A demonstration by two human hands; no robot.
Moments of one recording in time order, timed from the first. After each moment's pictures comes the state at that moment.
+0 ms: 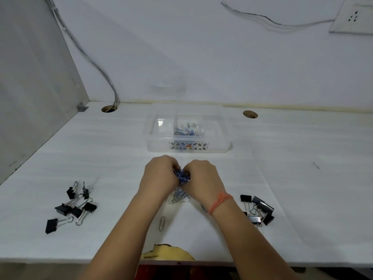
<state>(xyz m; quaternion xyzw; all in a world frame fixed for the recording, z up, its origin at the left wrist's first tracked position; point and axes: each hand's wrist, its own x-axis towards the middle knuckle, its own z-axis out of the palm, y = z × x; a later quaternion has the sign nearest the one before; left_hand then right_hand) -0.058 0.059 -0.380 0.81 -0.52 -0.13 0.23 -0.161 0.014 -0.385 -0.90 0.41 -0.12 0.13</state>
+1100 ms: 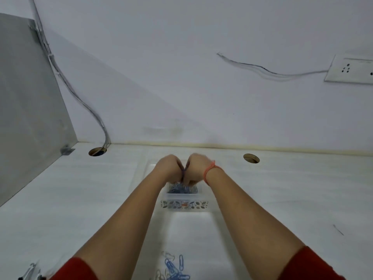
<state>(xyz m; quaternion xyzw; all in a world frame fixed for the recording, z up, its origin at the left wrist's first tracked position) -0.005 -0.105 -0.332 0.78 -0.49 -0.28 0.27 -0.092 -0.150 -0.321 -0.84 0.49 0.00 0.22</state>
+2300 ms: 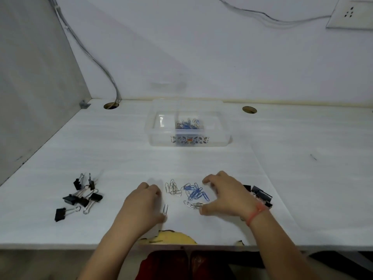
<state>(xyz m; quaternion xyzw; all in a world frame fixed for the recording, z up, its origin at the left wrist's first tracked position) -0.048 0.142 -0.414 0.81 -0.55 -0.19 0.11 -0.231 0.023 -0.411 -0.87 0.43 -0.02 0.24</state>
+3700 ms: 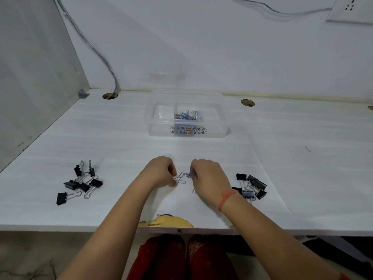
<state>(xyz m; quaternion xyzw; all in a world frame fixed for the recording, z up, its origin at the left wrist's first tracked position) -0.050 0.082 -0.408 0.78 -0.55 -0.27 0.14 -0.197 0.033 -0.428 -0.91 0.39 -0.12 0.10</state>
